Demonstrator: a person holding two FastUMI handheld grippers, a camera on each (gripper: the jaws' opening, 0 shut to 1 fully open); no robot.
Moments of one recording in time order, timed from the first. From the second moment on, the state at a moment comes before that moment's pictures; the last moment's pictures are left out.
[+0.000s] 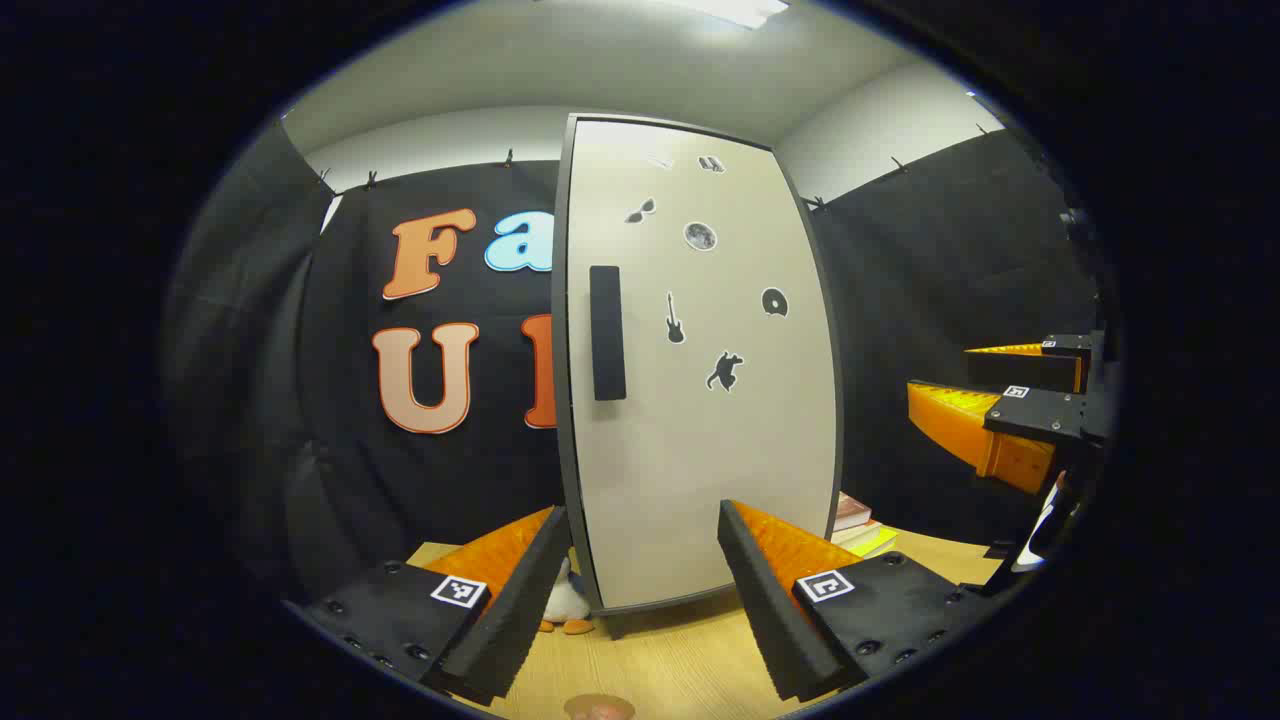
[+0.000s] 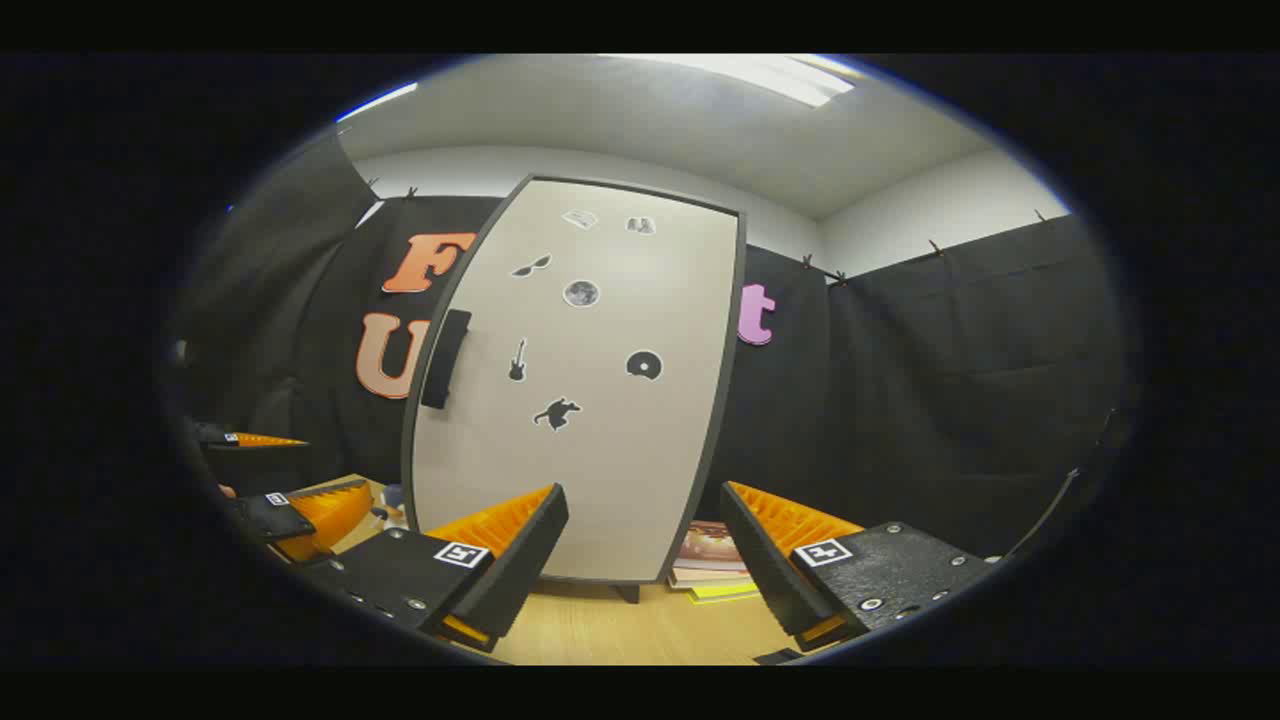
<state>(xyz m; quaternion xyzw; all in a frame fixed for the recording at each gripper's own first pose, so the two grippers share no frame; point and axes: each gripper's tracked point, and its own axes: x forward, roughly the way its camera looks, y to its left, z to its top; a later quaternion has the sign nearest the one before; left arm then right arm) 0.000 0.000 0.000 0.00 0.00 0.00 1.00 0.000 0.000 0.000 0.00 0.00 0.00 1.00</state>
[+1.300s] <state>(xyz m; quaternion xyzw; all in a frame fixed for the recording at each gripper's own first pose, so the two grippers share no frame) -0.003 0.086 0.030 -0.05 0.00 0.05 1.00 0.041 0.090 0.023 0.09 0.02 0.08 0.99</state>
